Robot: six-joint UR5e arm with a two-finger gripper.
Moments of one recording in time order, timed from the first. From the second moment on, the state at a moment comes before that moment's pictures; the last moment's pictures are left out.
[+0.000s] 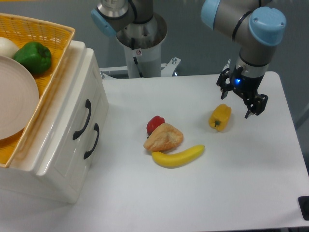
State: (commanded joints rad) arm 2.80 -1.82 -1.57 -1.26 1.48 1.63
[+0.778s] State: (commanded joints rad) arm 2.78 -1.82 -1.59 -1.26 1.48 1.57
